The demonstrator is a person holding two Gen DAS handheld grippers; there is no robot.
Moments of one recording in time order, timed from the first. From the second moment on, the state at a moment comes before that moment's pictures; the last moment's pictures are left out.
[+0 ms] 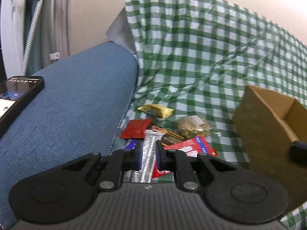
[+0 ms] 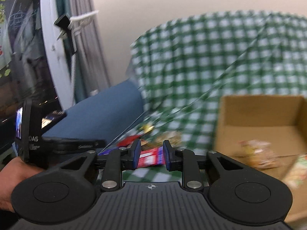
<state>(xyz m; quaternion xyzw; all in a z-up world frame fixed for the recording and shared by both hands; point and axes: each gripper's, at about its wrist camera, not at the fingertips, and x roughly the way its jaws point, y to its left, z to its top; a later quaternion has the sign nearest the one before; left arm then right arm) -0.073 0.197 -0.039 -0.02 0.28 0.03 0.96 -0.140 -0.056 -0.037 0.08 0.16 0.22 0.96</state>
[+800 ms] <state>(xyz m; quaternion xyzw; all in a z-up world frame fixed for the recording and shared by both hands) 0.003 0.188 -0.103 0.10 0.38 0.10 0.91 0.021 0.015 -0.131 0.14 0.32 0.20 0.92</state>
